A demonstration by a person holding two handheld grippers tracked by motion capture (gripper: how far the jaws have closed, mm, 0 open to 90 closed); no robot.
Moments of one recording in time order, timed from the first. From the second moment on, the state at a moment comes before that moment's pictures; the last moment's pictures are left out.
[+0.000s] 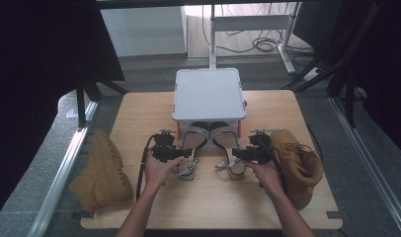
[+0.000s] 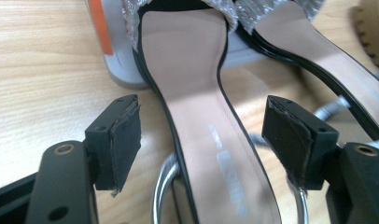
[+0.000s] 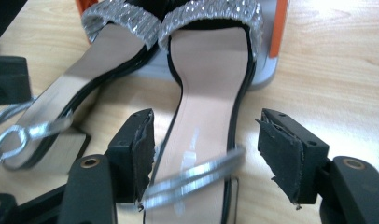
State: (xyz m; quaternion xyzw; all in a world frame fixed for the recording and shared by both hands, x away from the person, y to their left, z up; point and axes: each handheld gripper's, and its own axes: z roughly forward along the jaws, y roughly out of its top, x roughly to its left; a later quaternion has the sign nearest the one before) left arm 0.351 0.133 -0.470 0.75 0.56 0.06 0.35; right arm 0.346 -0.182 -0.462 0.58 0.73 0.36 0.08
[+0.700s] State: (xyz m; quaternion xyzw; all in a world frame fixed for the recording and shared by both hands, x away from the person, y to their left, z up) left arm 0.284 0.160 -0.481 0.76 0.52 0.07 0.38; right arm 0.284 -0.189 -0.489 0.54 0.75 0.37 0.07
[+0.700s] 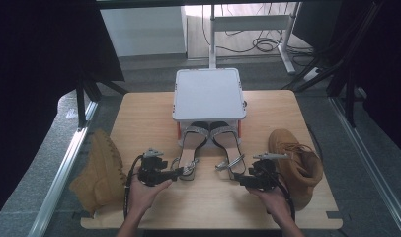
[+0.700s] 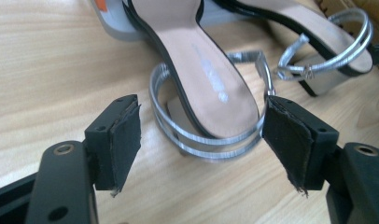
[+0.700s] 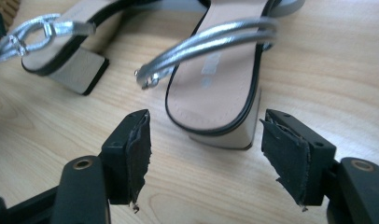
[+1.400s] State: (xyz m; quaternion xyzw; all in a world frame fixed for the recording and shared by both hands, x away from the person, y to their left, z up) left arm 0.276 0.134 -0.516 0.79 0.50 0.10 0.33; right arm 0.289 -0.176 -0.515 0.55 0.75 0.35 0.08
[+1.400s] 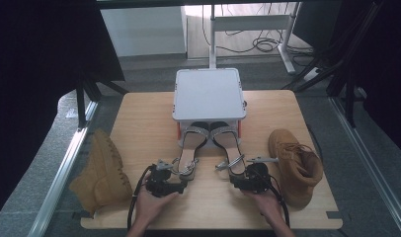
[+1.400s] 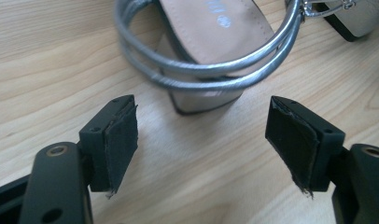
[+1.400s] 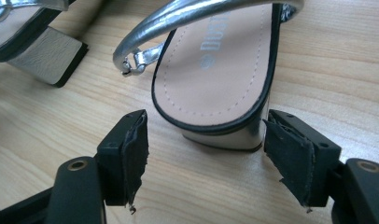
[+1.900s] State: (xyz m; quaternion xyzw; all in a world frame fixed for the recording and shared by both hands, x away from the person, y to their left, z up) left arm 0.300 0.107 -0.521 0.79 0.52 0.12 0.32; right arm 0.295 -0.171 -0.520 0.55 0.75 0.35 0.09
